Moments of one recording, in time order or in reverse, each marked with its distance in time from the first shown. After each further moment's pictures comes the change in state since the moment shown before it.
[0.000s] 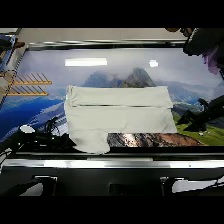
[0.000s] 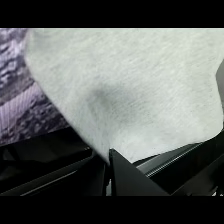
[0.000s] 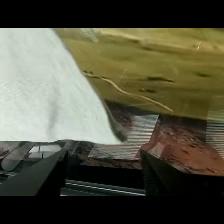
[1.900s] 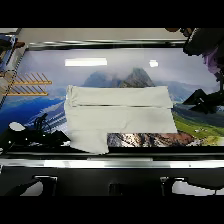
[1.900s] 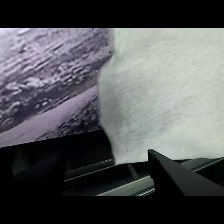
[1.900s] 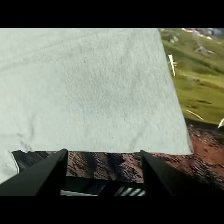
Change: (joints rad) left arm 0.121 0.052 0.061 0.145 -0.039 -0.051; right arm 0.027 0.173 0.200 0.167 -0.039 0.013
